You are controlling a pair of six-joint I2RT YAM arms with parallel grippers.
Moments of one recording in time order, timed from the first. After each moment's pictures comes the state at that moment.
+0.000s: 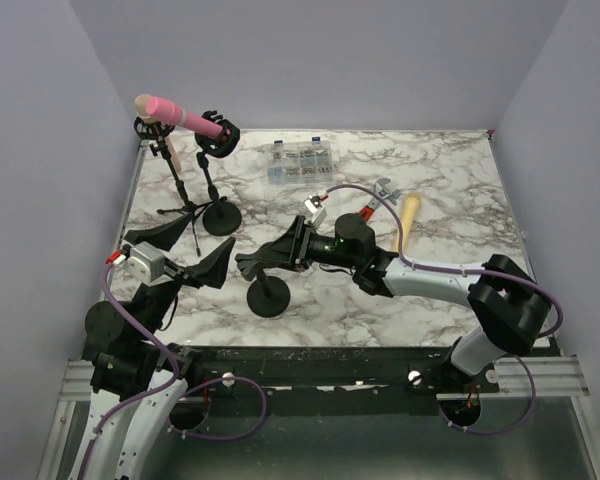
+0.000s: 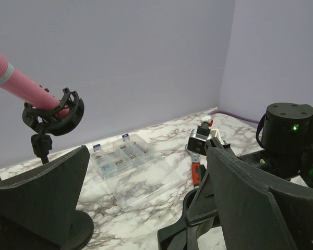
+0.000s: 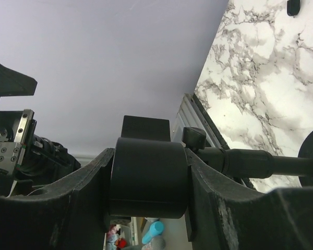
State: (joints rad) left arm -0.32 0.23 0.64 -0.03 0.24 -0.13; right arm 0.91 1.59 0.85 0.62 -0.38 1.20
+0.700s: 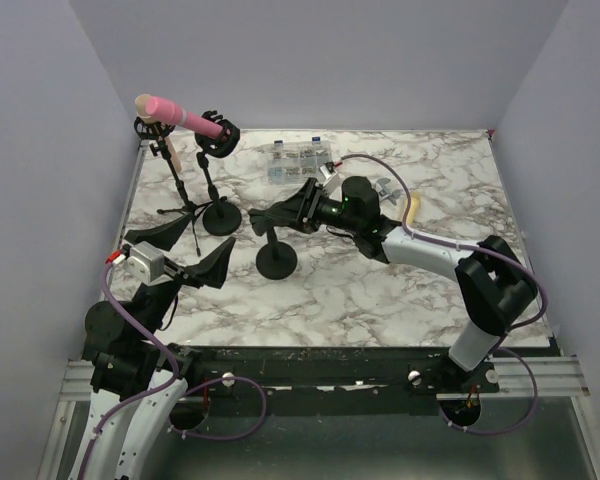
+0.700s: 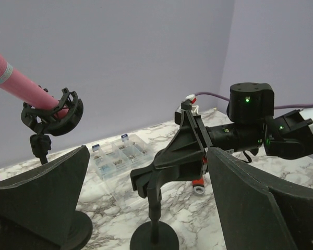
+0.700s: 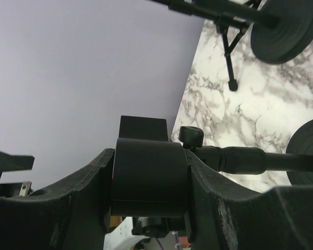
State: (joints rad) left arm -0.32 0.23 0.64 -0.02 0.24 -0.14; right arm 0.72 1.70 1.03 0.52 -0.43 1.16
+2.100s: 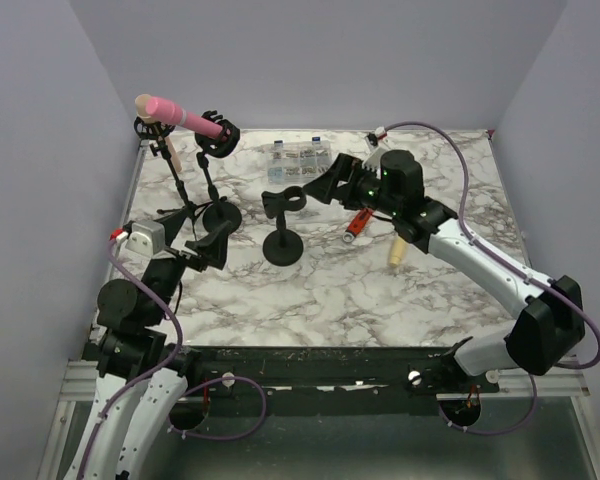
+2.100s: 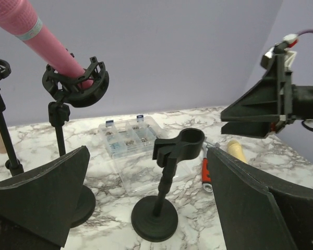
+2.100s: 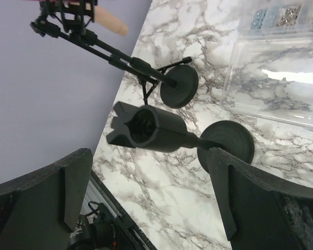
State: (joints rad) left arm -0.29 0.31 0.64 -0.03 0.12 -0.21; right arm 0.60 1.44 1.17 -0.02 -0.23 0.73
